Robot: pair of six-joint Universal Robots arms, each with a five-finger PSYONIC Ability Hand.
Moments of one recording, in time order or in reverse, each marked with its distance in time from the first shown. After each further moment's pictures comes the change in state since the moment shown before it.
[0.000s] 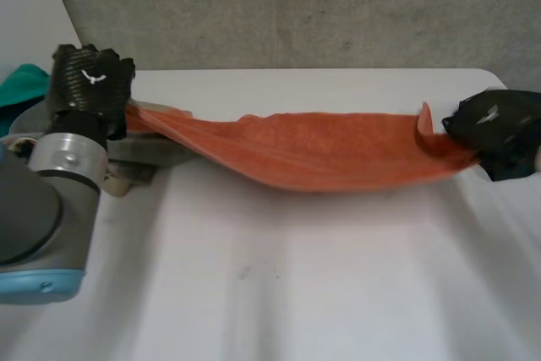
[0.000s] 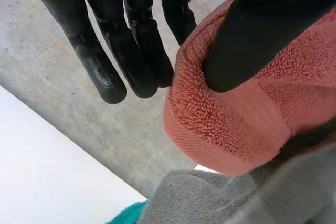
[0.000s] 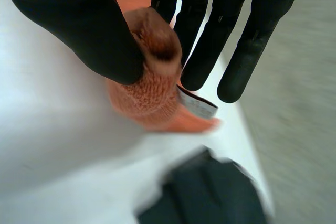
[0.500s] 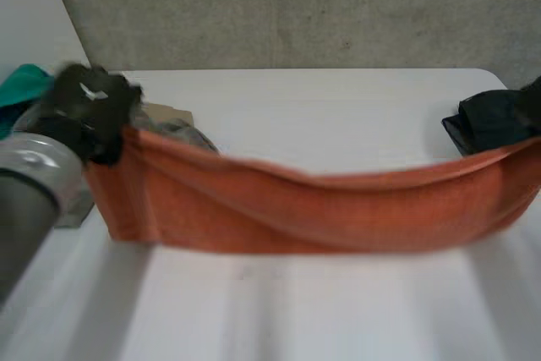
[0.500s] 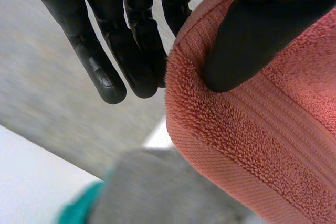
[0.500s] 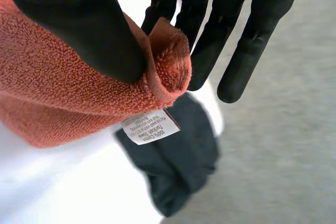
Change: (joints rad) left arm -0.007 0.072 0.136 -0.514 0.081 0.008; right arm 0.040 -0.180 0.012 0.122 0.322 0.037; left_hand 0.000 0.001 0.000 0.000 0.000; right_hand 0.000 0.000 0.004 0.001 0.019
